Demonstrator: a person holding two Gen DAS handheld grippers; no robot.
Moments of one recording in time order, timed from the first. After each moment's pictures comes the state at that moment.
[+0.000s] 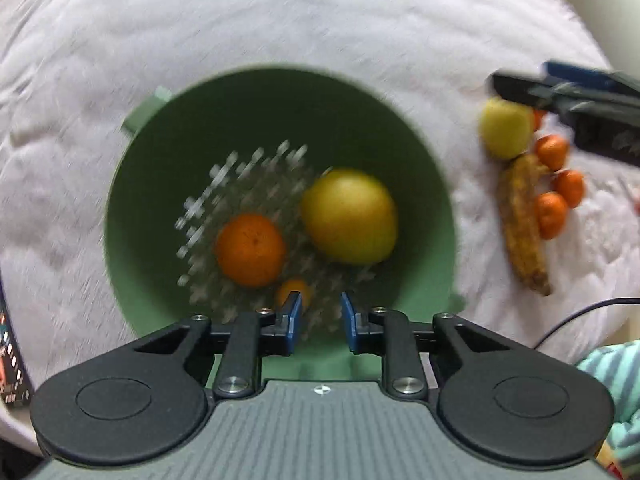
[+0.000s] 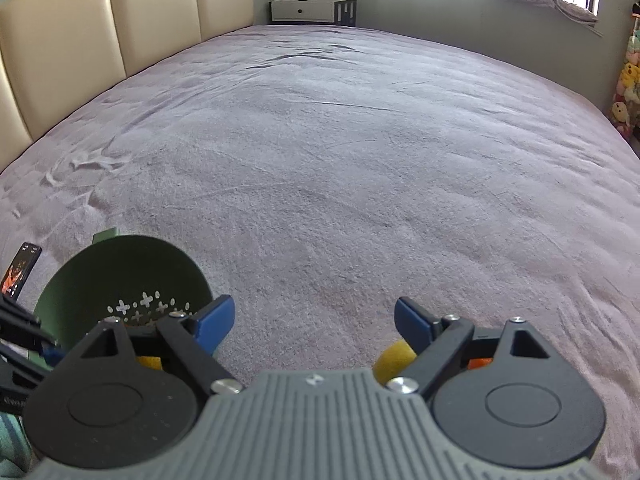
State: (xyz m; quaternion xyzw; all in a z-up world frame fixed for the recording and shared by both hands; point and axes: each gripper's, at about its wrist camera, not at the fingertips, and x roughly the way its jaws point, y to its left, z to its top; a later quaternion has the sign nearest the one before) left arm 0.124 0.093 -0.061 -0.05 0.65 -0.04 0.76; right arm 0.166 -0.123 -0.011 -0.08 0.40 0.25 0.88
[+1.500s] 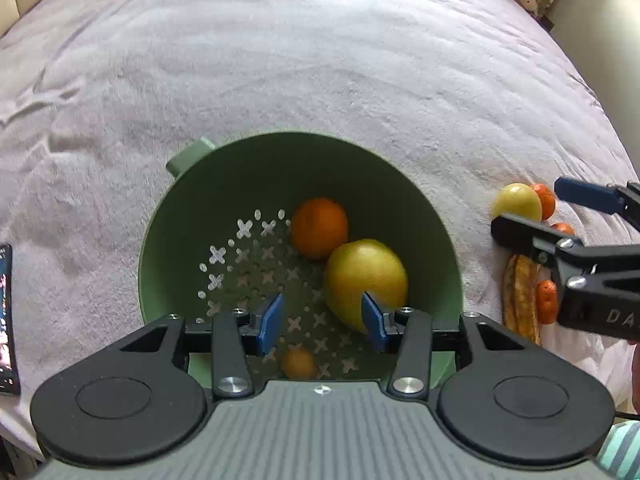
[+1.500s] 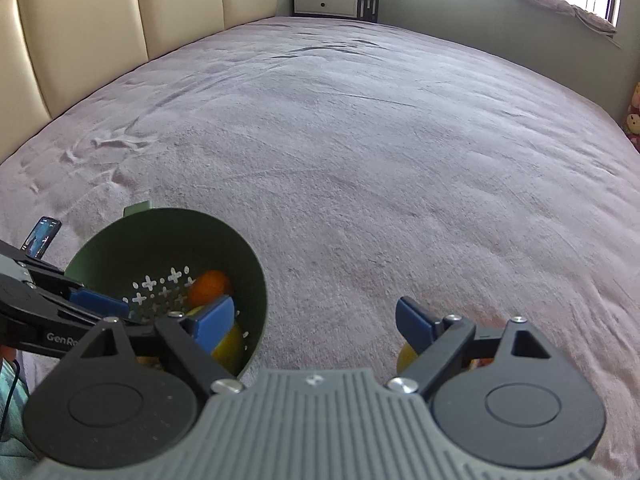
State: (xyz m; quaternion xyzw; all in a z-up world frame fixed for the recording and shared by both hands) left arm 0.106 0.090 -0.036 -0.10 0.55 0.01 0.83; right arm 0.137 -0.109 -0.011 -0.11 0.41 0.27 0.86
